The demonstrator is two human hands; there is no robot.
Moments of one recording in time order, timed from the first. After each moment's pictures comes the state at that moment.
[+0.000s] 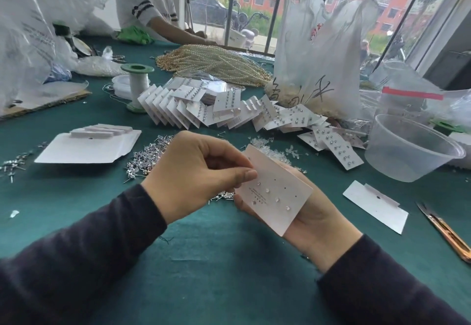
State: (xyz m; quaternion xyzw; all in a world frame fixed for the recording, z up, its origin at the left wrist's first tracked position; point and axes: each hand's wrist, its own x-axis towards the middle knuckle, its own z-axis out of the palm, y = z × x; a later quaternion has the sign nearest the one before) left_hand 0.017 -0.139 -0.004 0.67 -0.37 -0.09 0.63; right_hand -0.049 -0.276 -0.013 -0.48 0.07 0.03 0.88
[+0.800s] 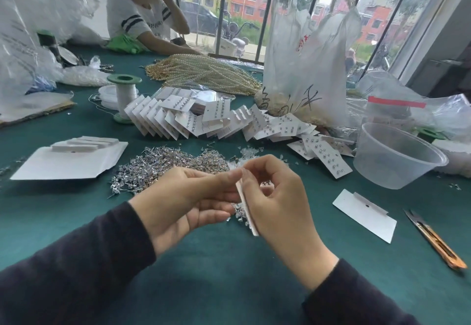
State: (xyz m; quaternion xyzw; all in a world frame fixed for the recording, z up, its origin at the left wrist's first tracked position) left_hand 0.020 -0.144 -0.015 0.56 -0.15 -0.37 0.73; right_hand -0.042 -0.273 -0.030 -0.82 0.05 -0.33 0.46
